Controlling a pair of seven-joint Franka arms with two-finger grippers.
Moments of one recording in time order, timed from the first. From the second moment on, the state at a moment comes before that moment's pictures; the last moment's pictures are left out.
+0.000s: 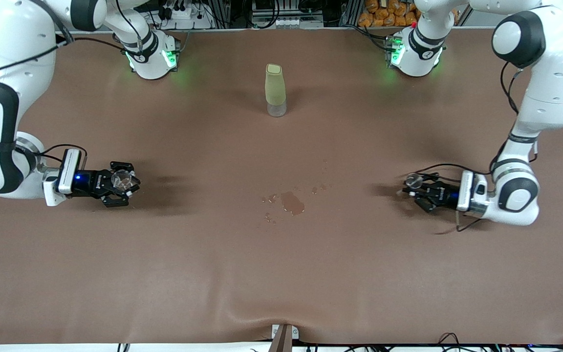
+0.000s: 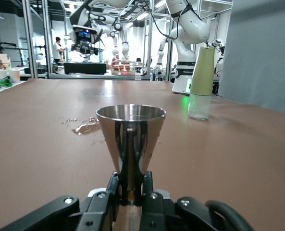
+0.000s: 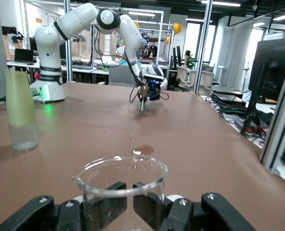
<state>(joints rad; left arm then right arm) 0.36 0.95 -0.14 -1.55 -0.94 1.45 2.51 0.30 0.69 -0.69 -1.85 1.49 1.24 -2.65</state>
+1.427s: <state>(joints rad) 0.47 1.00 -0.14 -1.55 -0.90 1.42 2.51 0.11 0.95 -0.57 -1.77 1.49 1.27 -2.78</state>
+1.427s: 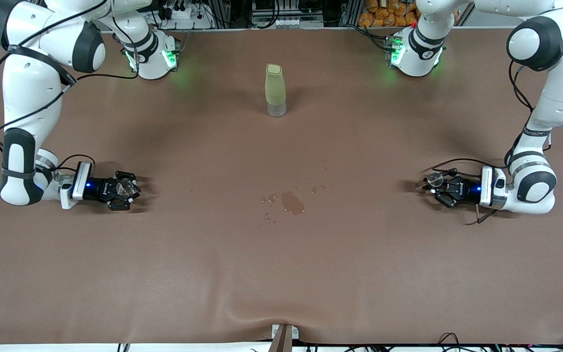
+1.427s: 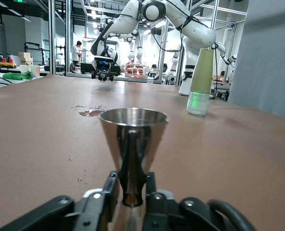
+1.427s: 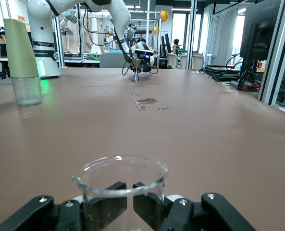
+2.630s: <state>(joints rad) 0.49 0.93 0.01 -1.28 -0.66 1.39 1.97 0.06 0.99 -0.54 -1.75 1.48 1.29 -2.75</state>
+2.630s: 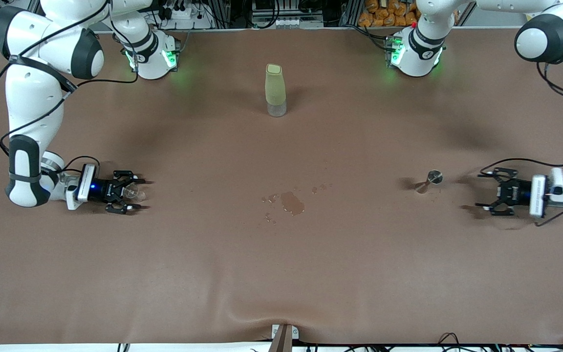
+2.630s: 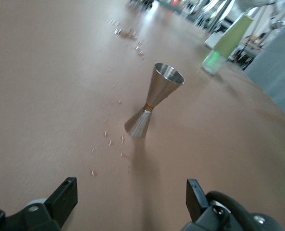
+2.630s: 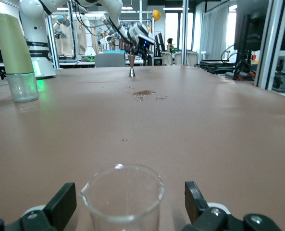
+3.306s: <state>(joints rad) 0.17 0.54 0.00 -1.24 -0.57 1.37 0.94 0.07 0.93 -0.77 -1.51 1.22 1.29 -2.42</state>
